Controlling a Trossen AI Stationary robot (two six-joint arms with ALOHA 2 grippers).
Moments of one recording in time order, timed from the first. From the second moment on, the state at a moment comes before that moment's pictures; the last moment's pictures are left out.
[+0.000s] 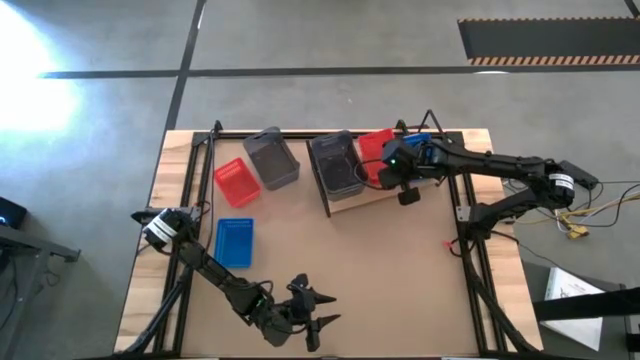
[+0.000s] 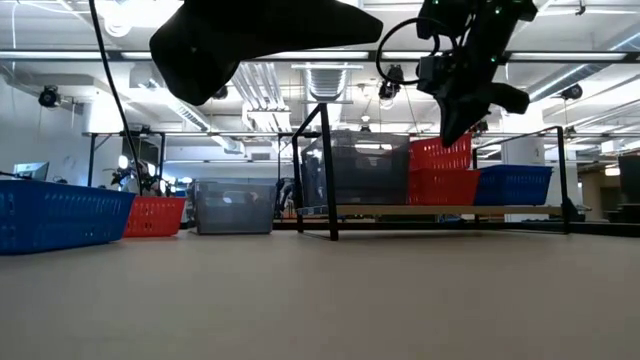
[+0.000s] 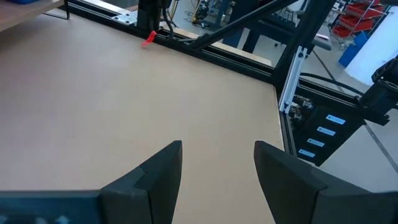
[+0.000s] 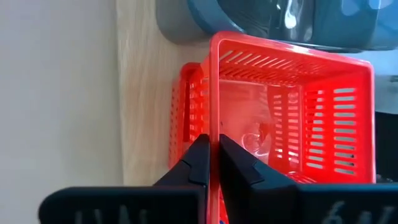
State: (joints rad) left arm -0.69 1.98 1.18 0.44 -0.79 -0.62; right arm -0.34 1.33 1.06 -0.84 0.20 -0.76
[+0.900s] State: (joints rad) left arm -0.69 1.98 1.18 0.44 -0.79 -0.61; right arm -0.27 1.33 1.19 -0.98 0.23 -0.31
